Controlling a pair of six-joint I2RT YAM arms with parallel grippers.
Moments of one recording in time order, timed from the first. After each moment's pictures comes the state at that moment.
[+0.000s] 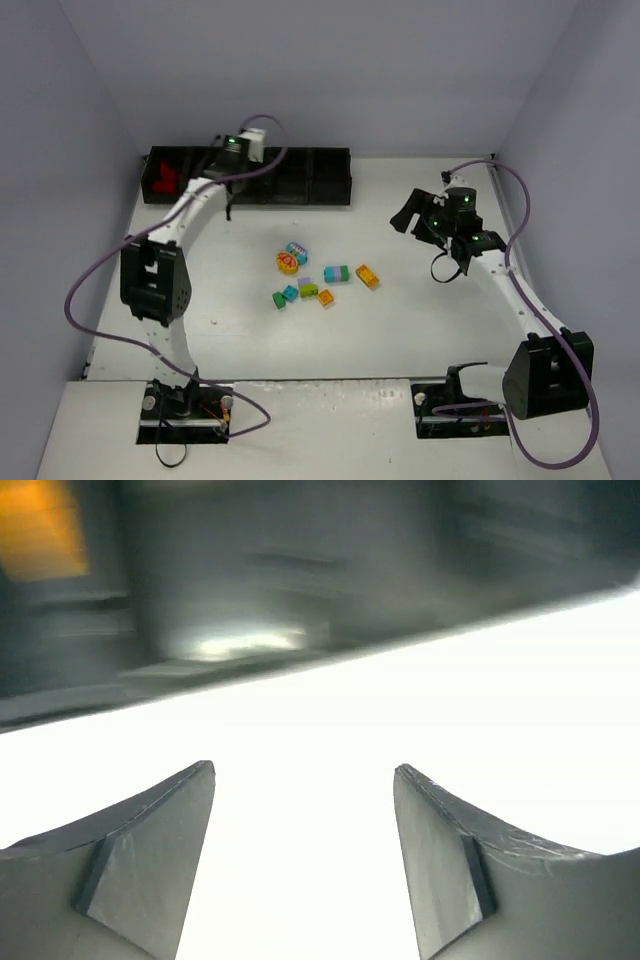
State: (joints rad) left arm -0.19 1.95 1.72 -0.50 -0.03 -0.07; right arm 0.16 1.25 0.92 -0.26 -0.18 0.50
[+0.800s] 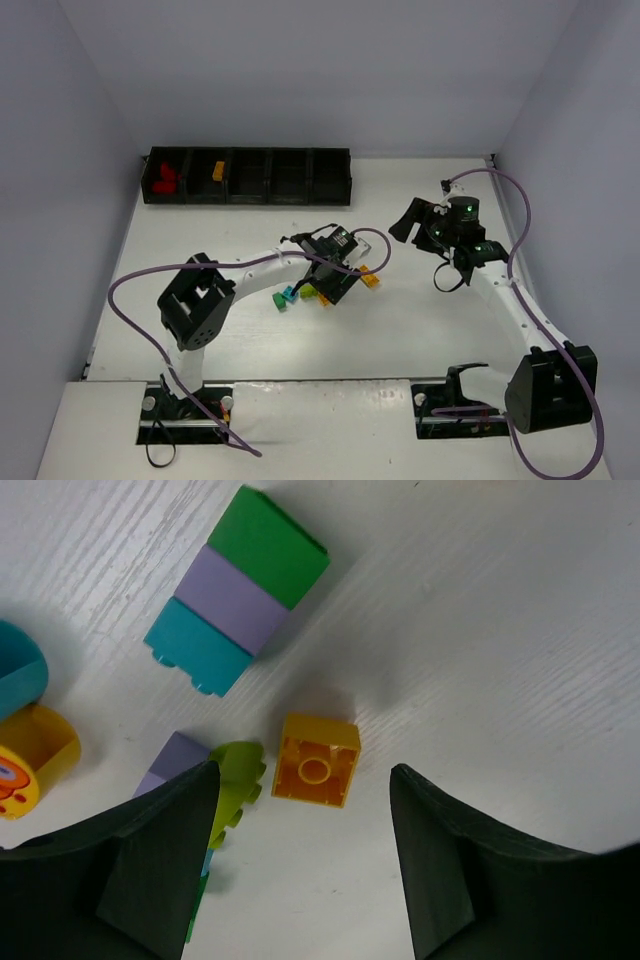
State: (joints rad) left arm -0.88 1.89 1.41 -0.68 -0.01 -0.11; right arm 0.14 1.19 0.85 -0.26 -0.25 0.49
